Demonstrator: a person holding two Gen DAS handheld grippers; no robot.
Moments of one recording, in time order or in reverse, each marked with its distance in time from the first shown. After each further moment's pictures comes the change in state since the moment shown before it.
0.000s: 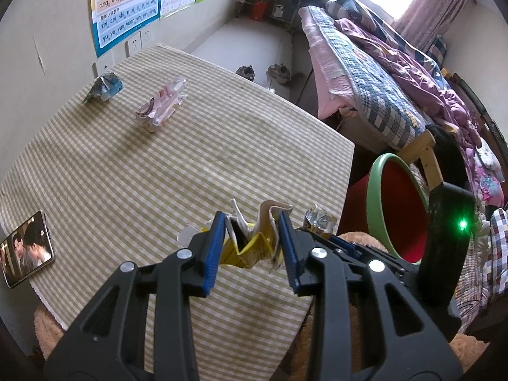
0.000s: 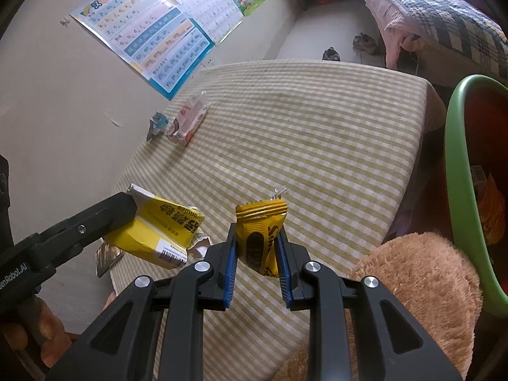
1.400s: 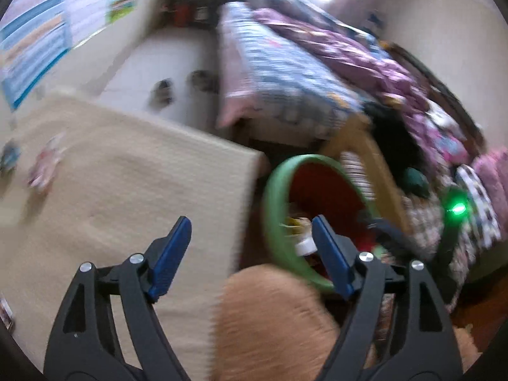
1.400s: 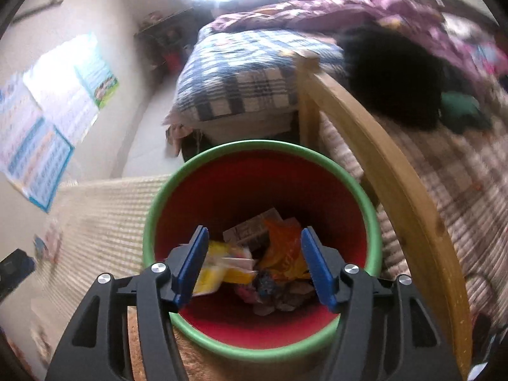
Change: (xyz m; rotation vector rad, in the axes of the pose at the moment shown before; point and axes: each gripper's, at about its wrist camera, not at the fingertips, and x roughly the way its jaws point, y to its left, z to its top) left arm 0.028 -0.101 0.029 0.174 0.005 -0.183; right arm -0.140 -0.148 0.006 0.272 -0.297 -0.570
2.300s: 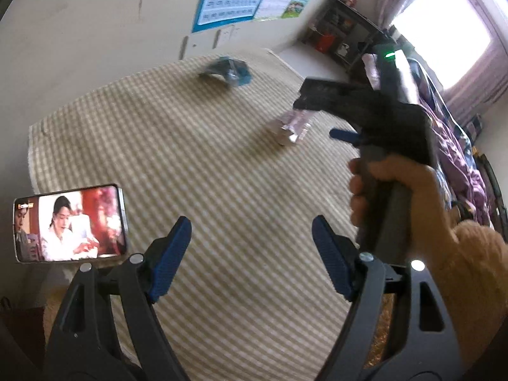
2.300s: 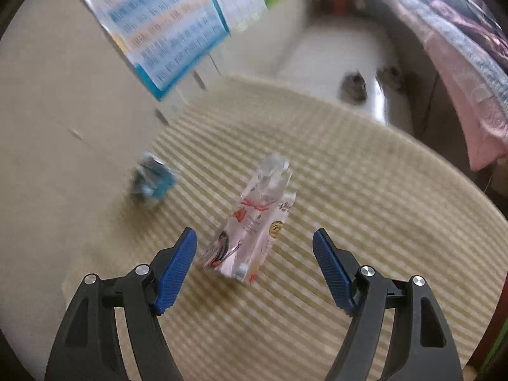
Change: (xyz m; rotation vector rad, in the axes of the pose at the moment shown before) left arm -0.099 0.240 -0.090 -0.497 -0.120 0.254; right arm 0.126 0.446 -0.029 -0.440 0.298 0.353
